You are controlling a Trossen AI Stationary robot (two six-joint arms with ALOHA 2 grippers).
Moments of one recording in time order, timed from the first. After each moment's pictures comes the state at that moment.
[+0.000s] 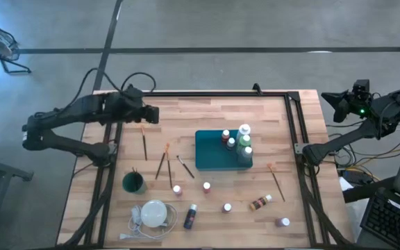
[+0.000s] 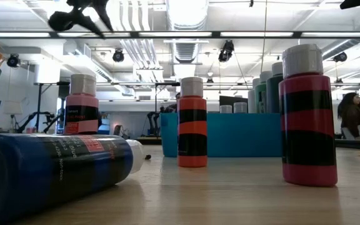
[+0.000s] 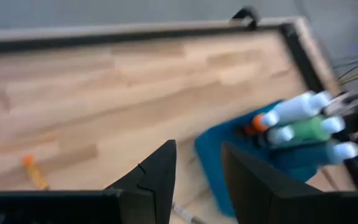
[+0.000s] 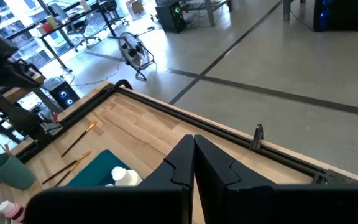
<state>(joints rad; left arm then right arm) 0.21 1.03 1.27 -1.01 -0.33 -0.98 0.36 0.42 1.38 -1.57 0.94 0.89</state>
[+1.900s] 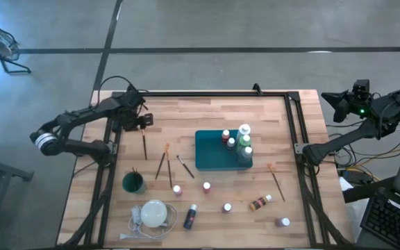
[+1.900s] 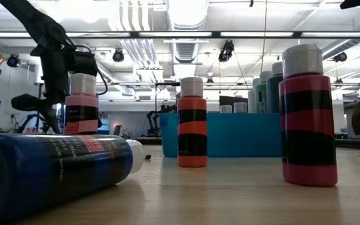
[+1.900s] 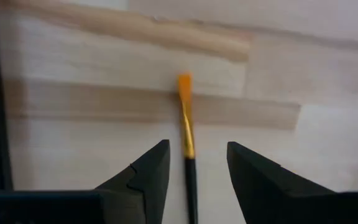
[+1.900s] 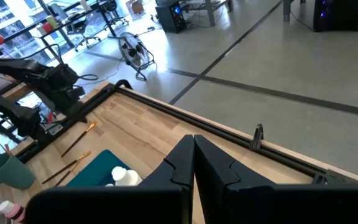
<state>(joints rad) 0.88 1.19 0.65 -0.78 0.07 -0.84 0.36 0.42 1.38 -1.57 0.94 0.89</state>
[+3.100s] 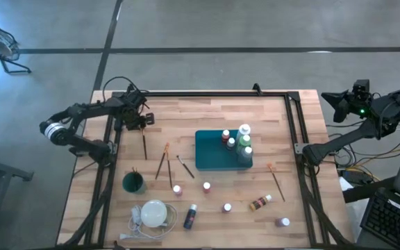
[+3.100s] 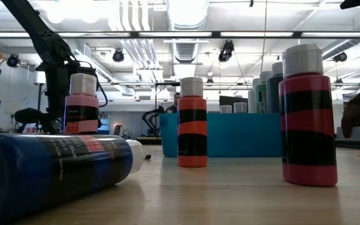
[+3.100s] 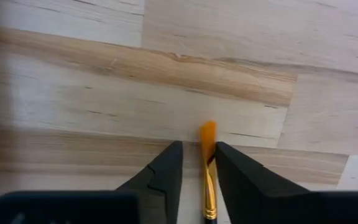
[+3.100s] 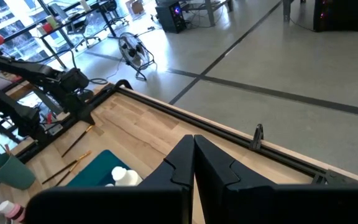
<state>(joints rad) 0.95 1.38 0.62 -0.61 0.04 -0.78 0.36 0.42 1.38 -1.57 0.94 0.89</state>
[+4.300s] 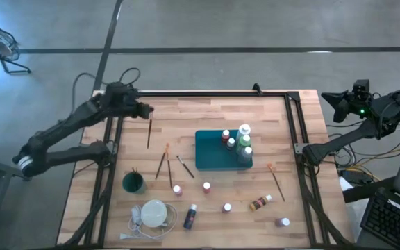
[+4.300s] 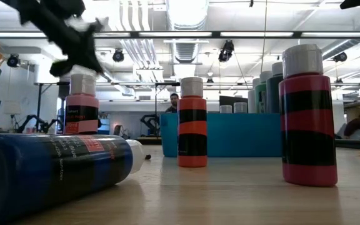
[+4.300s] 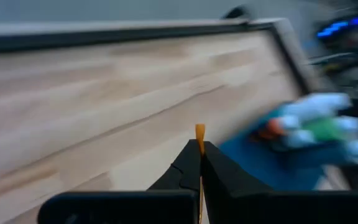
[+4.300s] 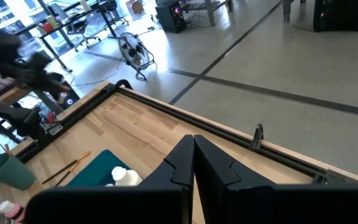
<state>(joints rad) 0.74 0.80 0.78 -0.57 0.18 -0.59 0.36 0.42 1.38 -1.57 0.94 0.89</state>
